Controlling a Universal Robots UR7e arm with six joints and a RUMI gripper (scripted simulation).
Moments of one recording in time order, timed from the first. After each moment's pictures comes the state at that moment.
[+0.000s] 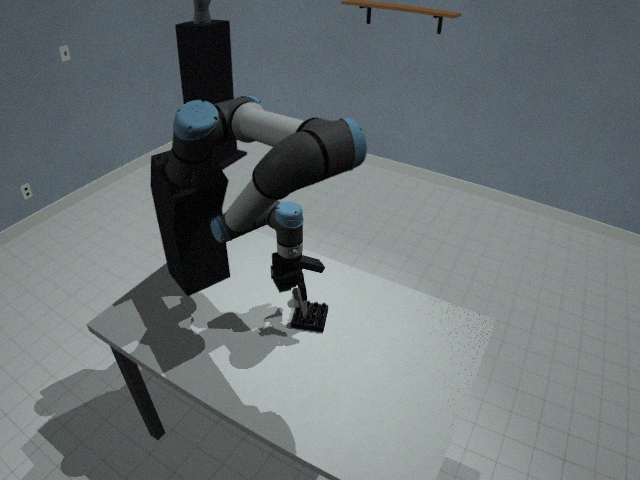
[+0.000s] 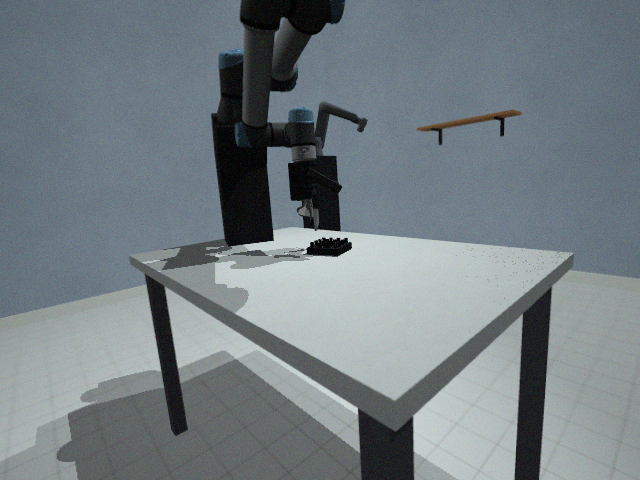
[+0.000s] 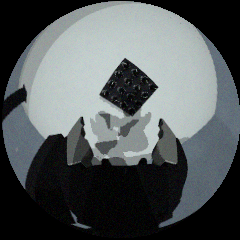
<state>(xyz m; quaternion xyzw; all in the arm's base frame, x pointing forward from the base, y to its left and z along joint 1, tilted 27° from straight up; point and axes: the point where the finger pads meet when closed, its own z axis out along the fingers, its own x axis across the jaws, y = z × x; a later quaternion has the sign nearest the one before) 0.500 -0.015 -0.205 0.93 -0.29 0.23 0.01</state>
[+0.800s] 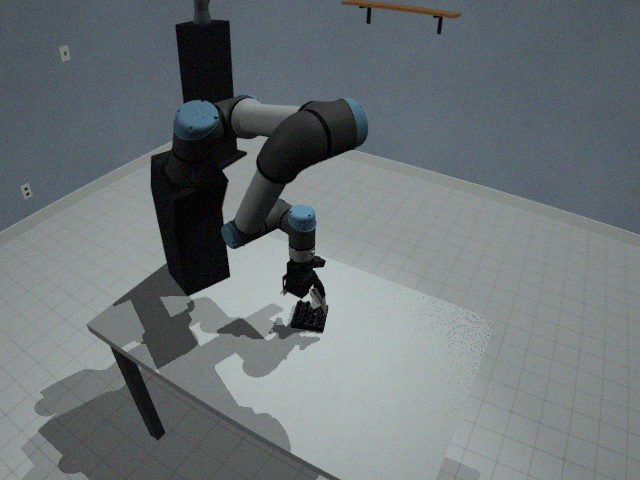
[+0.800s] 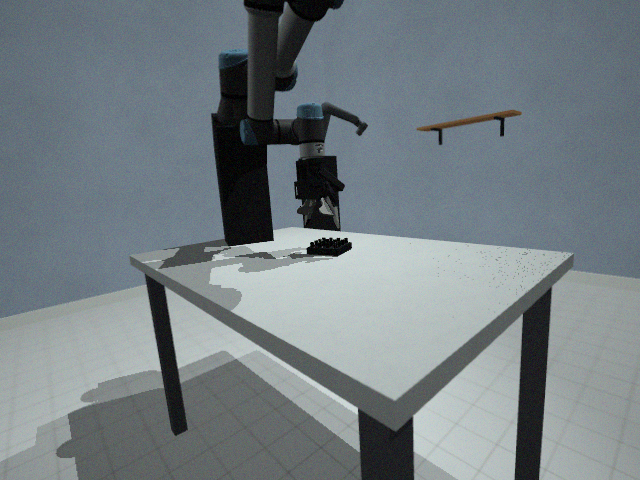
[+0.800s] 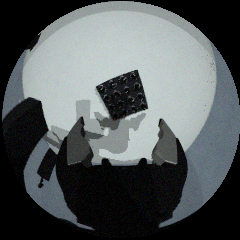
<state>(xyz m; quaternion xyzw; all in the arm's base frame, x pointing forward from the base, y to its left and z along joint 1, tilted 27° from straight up) 0.528 -0.010 -0.189 0.97 -0.02 0.22 0.08</state>
